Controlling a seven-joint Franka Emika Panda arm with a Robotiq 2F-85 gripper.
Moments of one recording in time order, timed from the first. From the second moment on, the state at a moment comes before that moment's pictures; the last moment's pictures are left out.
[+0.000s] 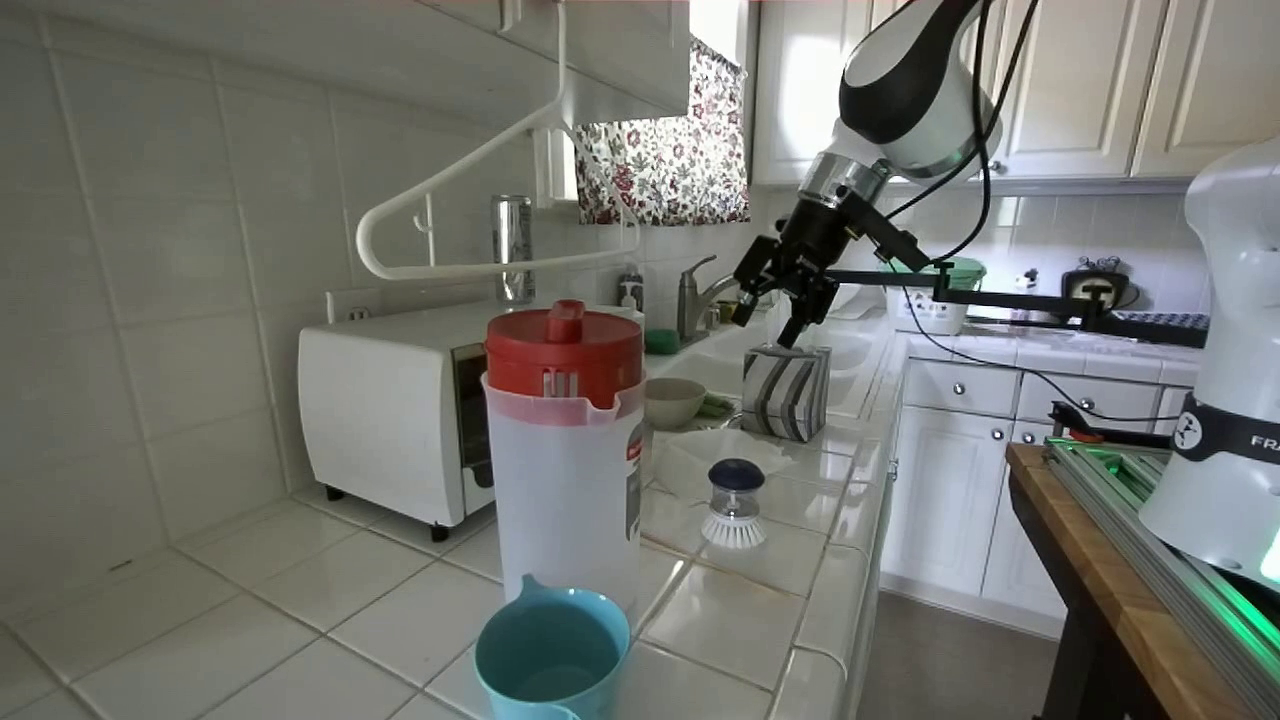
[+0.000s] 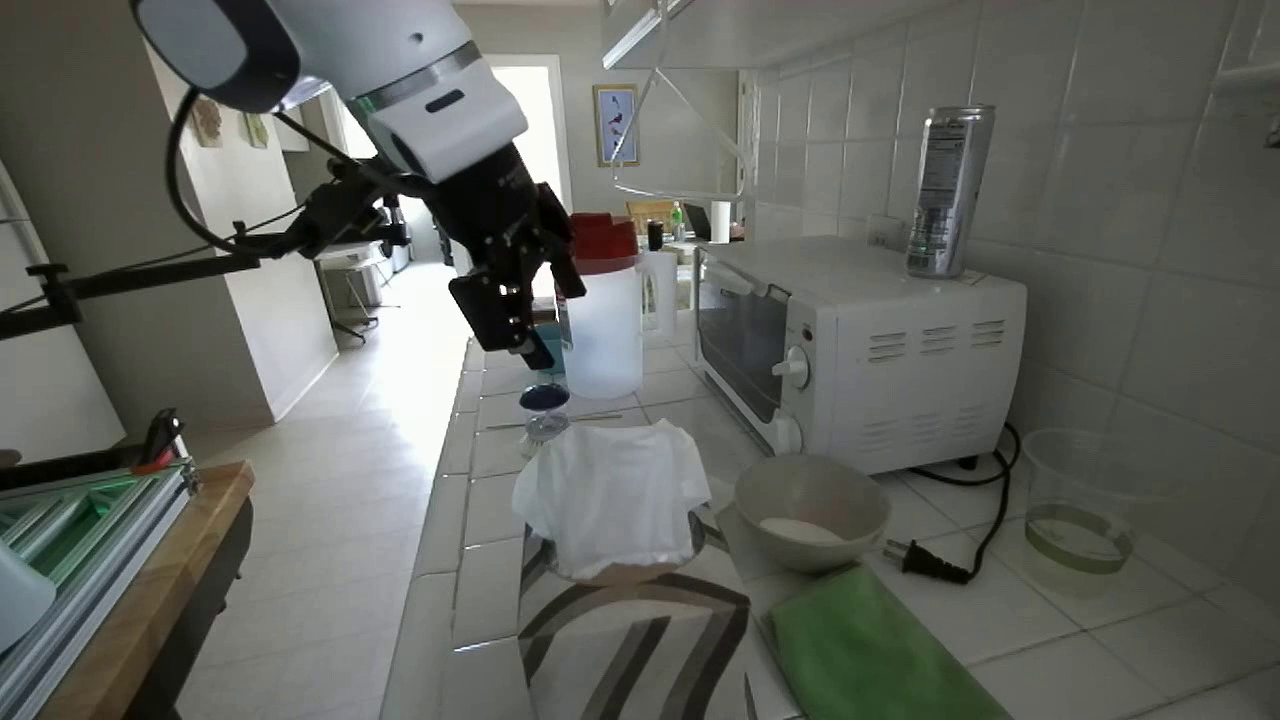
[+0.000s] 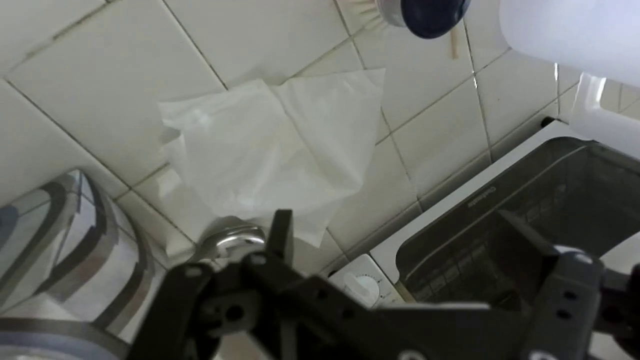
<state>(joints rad) 0.08 -0.20 -0.14 -2.71 0.74 2.86 -0.08</state>
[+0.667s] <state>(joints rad) 0.08 0.01 -0.14 -2.71 0.55 2.87 -0.08</state>
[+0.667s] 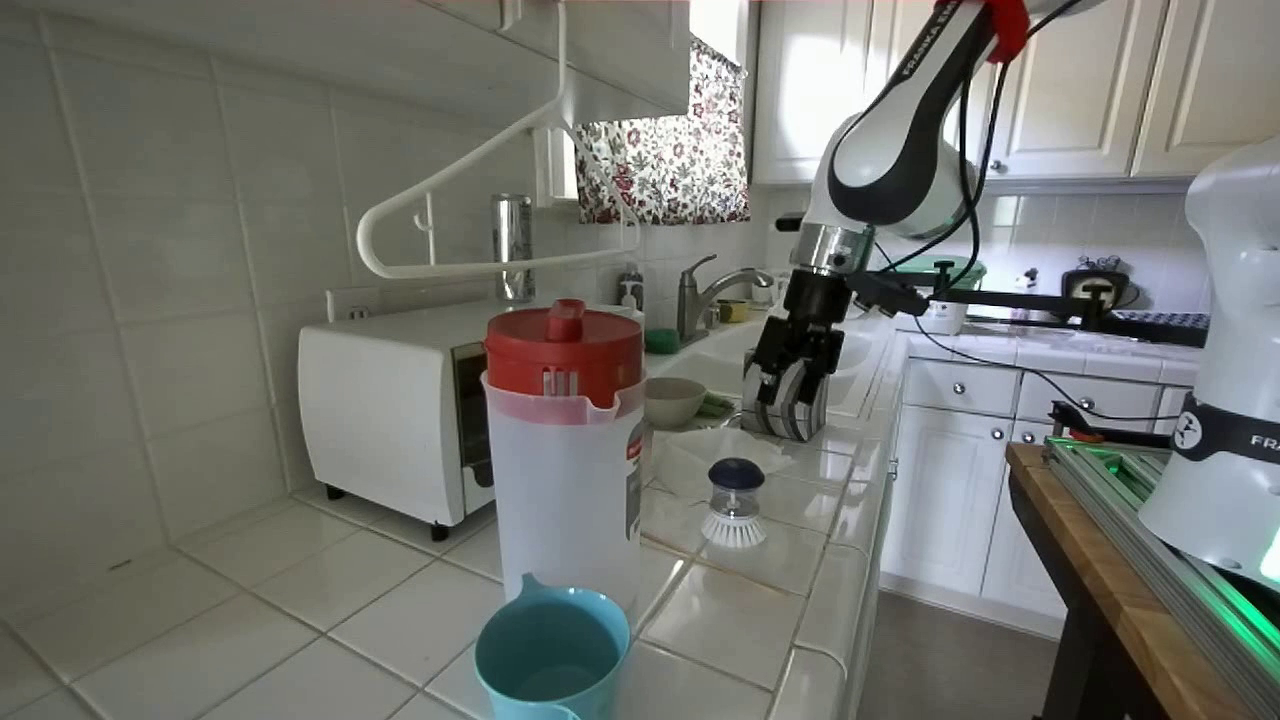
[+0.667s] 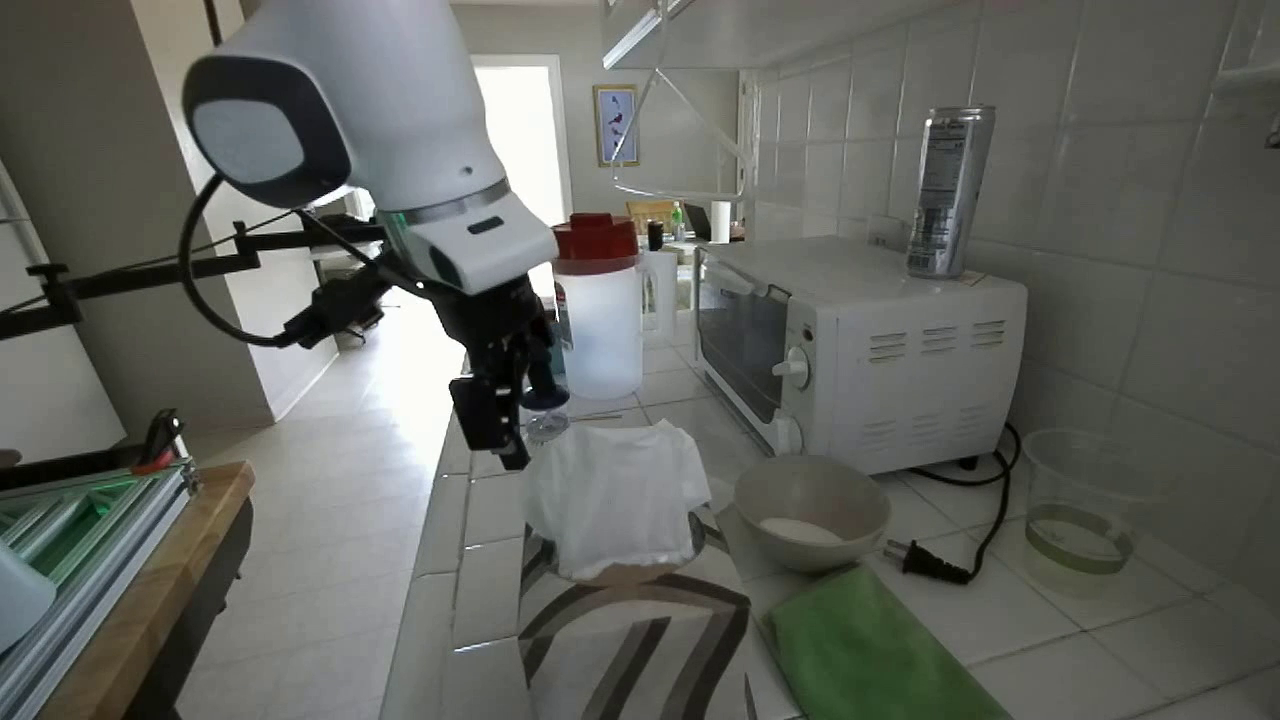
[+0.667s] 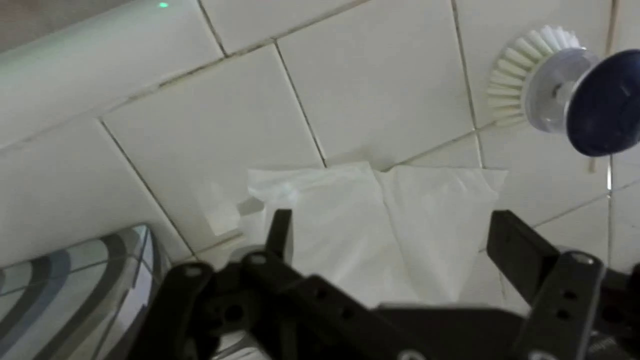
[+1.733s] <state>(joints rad) 0.04 0.17 -0.02 -2.59 0.55 3.09 -0.11</state>
